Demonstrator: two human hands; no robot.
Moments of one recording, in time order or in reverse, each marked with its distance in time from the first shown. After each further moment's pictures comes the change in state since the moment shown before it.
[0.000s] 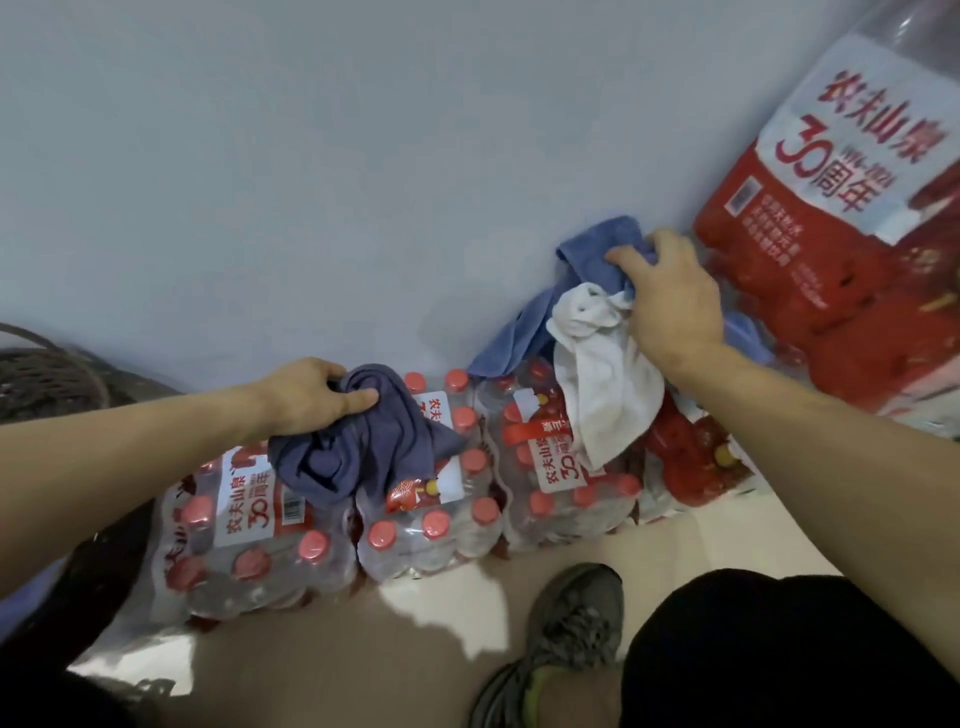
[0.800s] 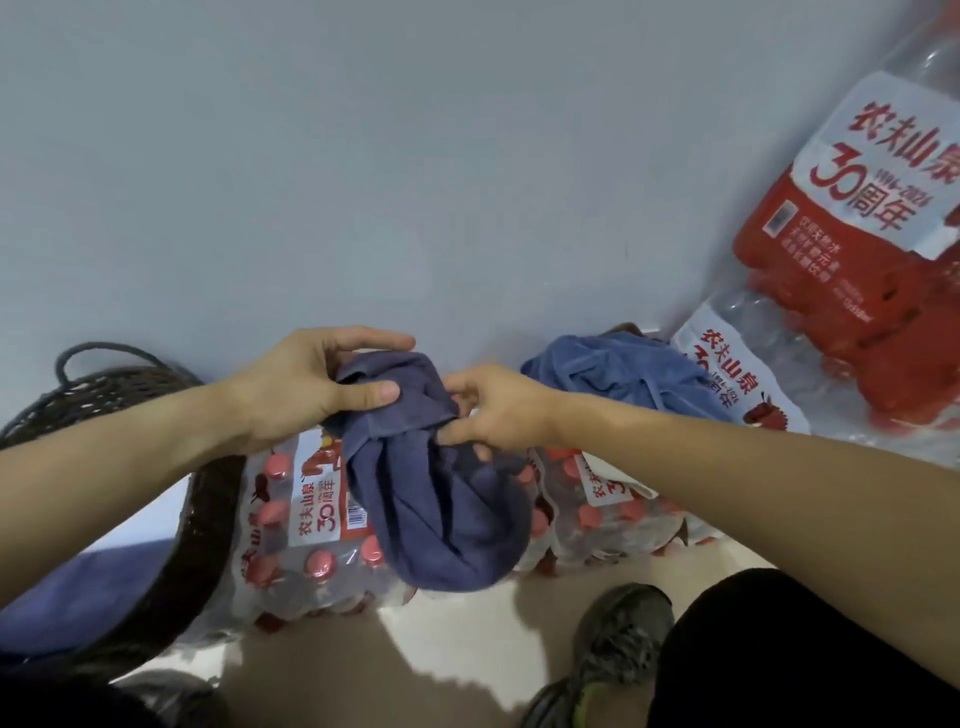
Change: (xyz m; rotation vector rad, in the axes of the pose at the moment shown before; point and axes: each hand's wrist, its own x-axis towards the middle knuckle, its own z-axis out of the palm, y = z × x) left_hand -0.076 -0.002 -0.057 -0.649 -0.070 0.344; right_hand -0.033 -0.194 -0.059 1.054 -1.016 -0.105
